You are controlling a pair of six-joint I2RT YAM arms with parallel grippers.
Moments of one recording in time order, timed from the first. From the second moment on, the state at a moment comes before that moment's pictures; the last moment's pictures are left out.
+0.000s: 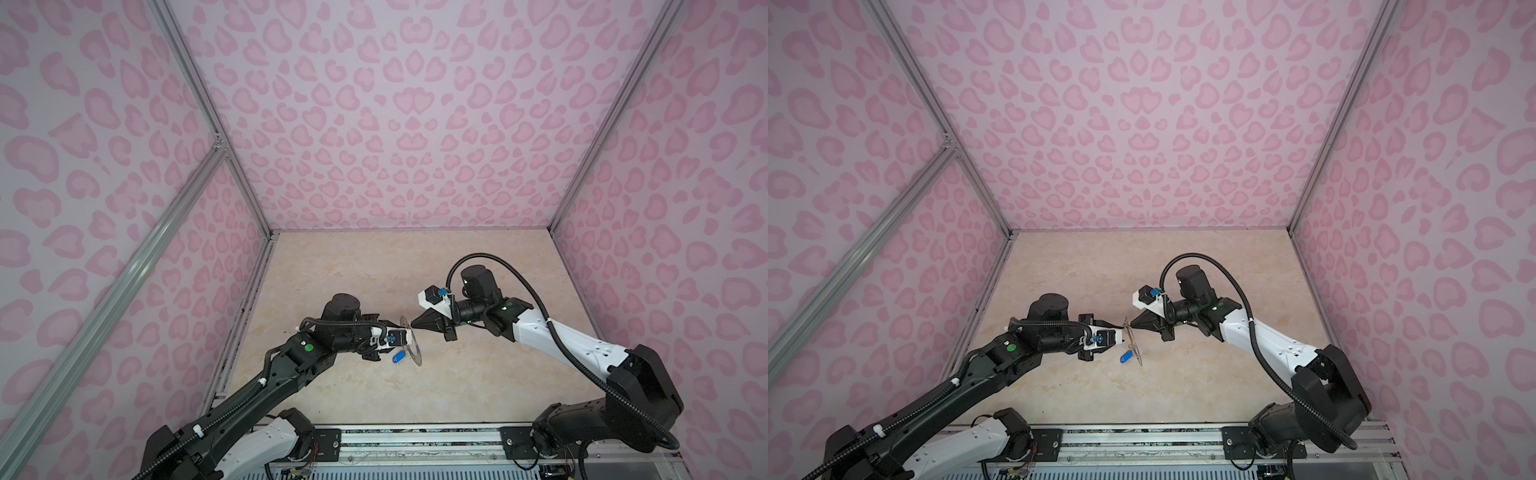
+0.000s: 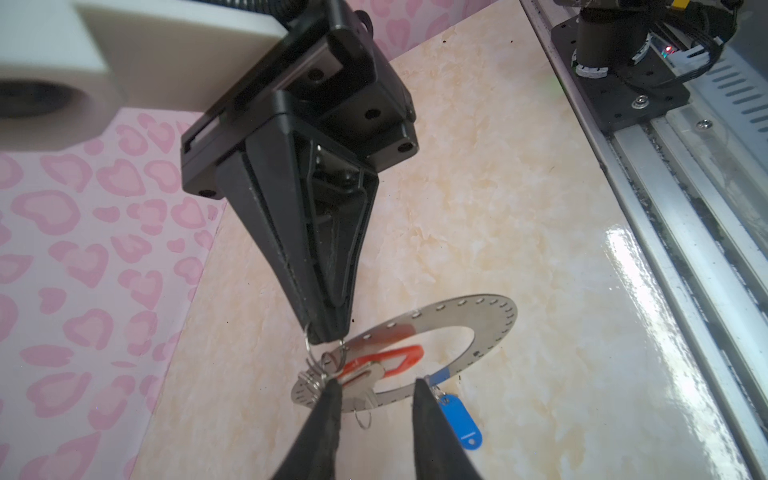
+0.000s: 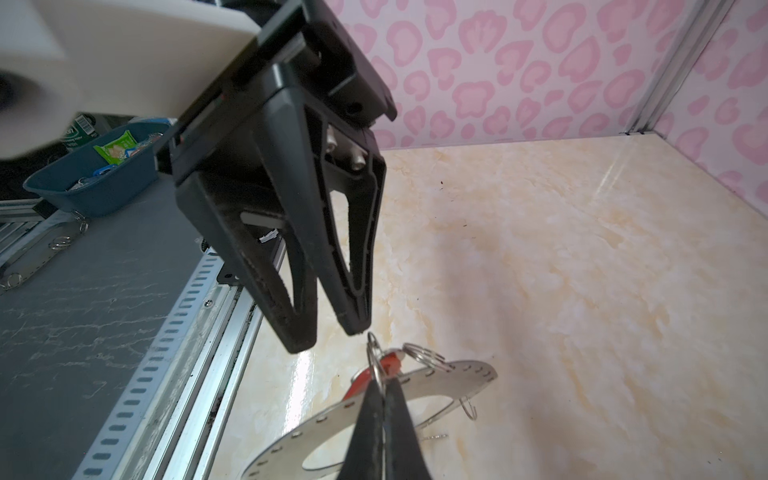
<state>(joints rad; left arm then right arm) -0.67 0.97 0.72 -0.30 0.50 0.84 0.60 1.41 0.92 -0.13 -0.94 -0.44</state>
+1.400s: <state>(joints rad) -0.67 0.96 0.66 -0.07 0.47 0.45 0.63 1.34 0.81 0.13 -0.91 -0.43</state>
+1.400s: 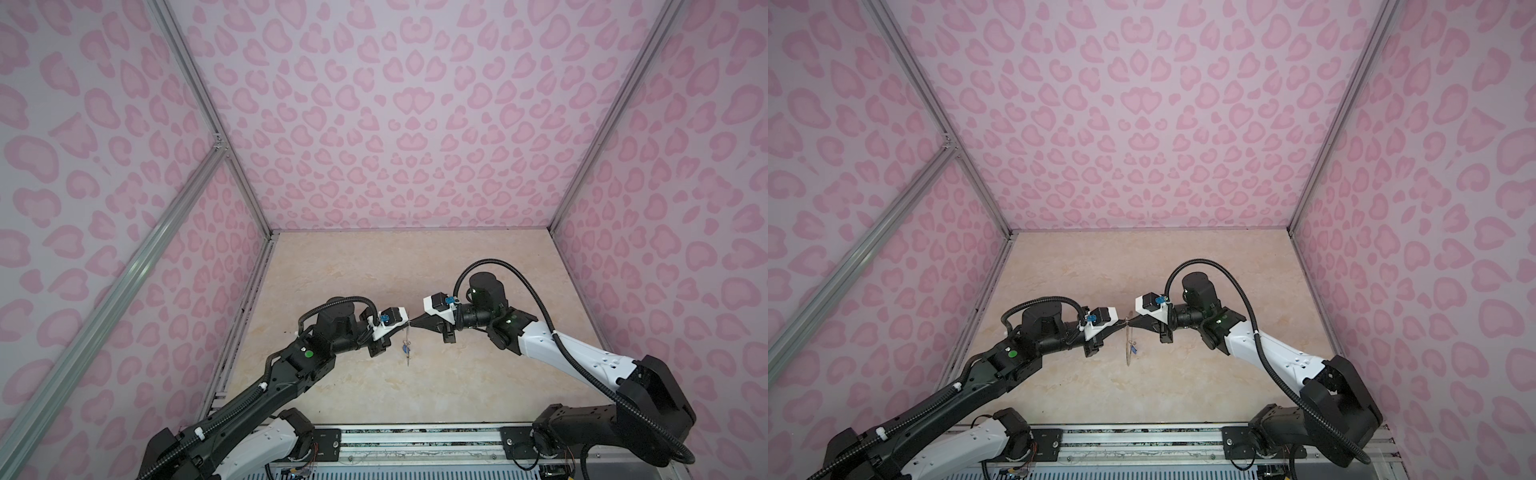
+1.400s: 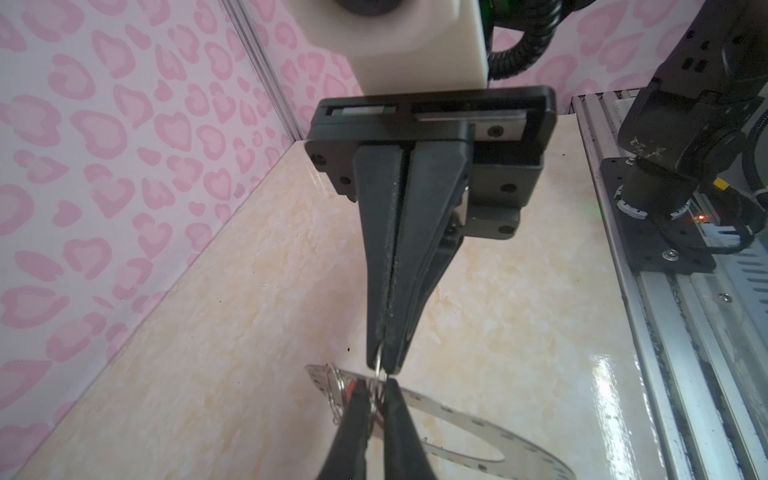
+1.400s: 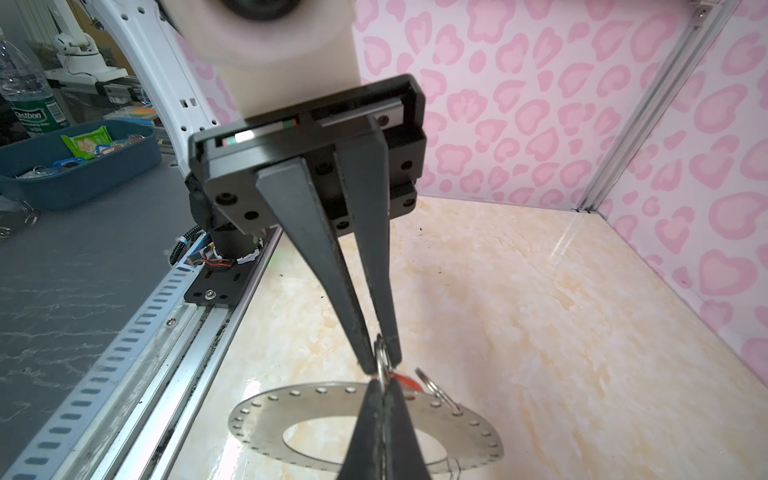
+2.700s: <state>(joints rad) -0.67 1.05 0.91 -0.45 0.40 0.56 0.72 1.28 0.76 0.22 -0.61 -0.55</state>
